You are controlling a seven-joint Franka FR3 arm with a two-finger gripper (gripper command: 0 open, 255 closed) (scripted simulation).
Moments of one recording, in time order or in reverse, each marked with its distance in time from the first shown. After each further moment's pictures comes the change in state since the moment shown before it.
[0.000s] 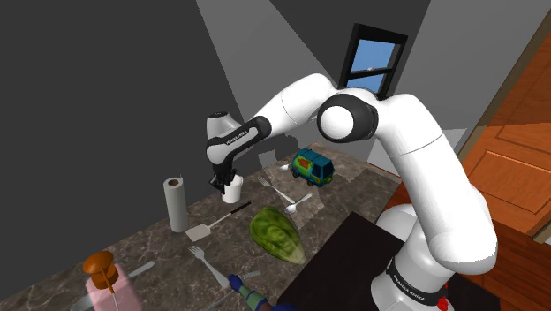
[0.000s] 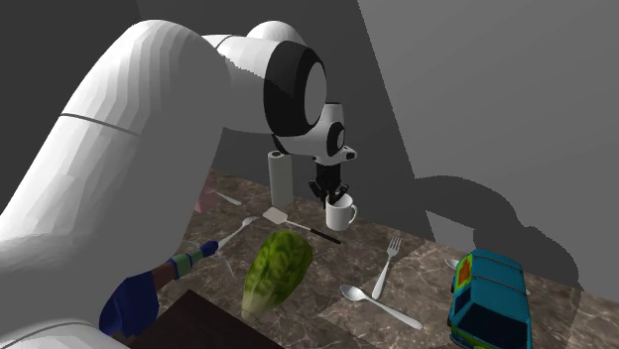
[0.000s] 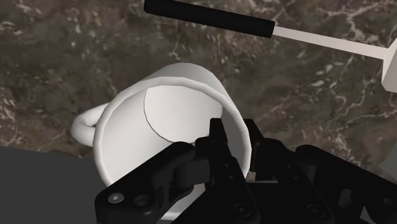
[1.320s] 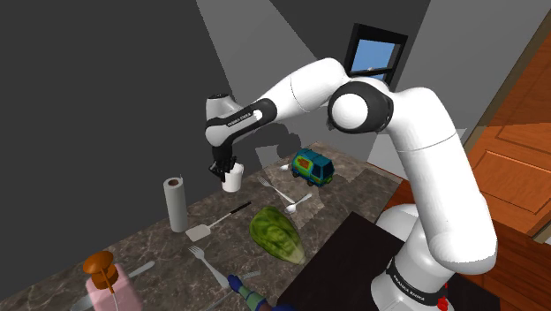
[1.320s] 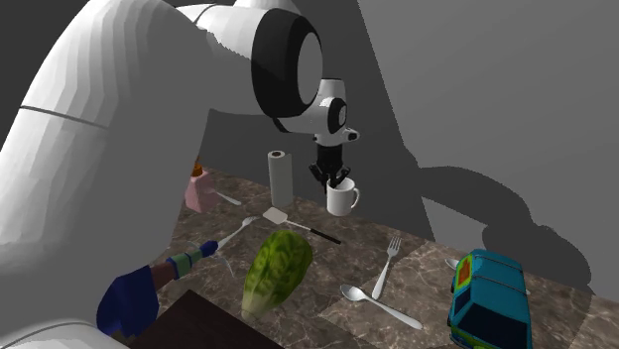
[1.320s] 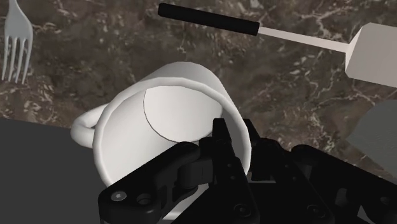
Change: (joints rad) arm -0.004 -0.103 0.004 -0.004 0.006 -0.099 -0.009
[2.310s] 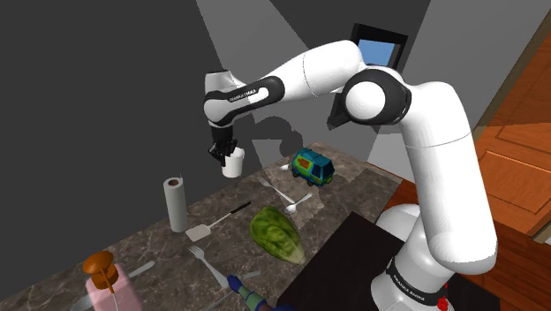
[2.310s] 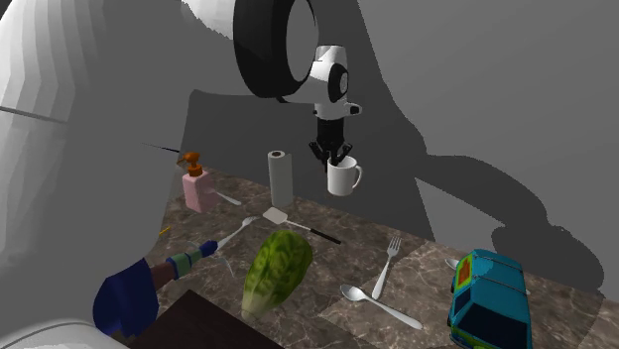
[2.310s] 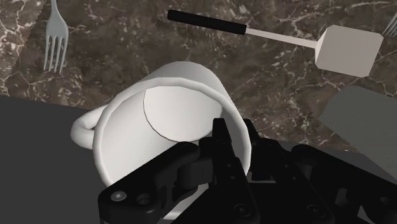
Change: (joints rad) arm -0.001 -0.103 0.004 0.039 0.007 -0.142 -0.008
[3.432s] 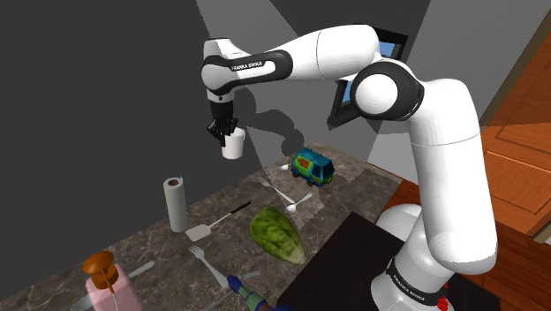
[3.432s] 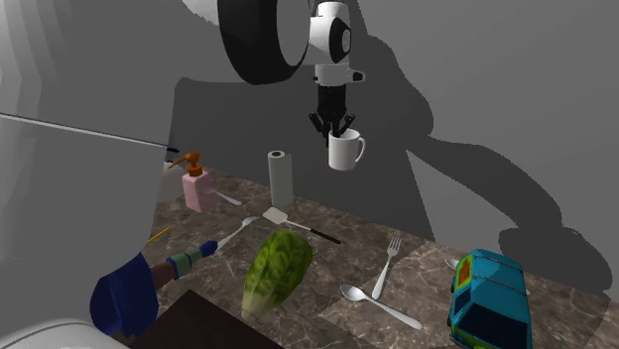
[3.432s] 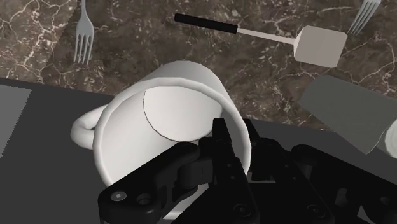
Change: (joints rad) arm 0.001 -0.063 0.003 0.128 0.006 -0.191 -0.011
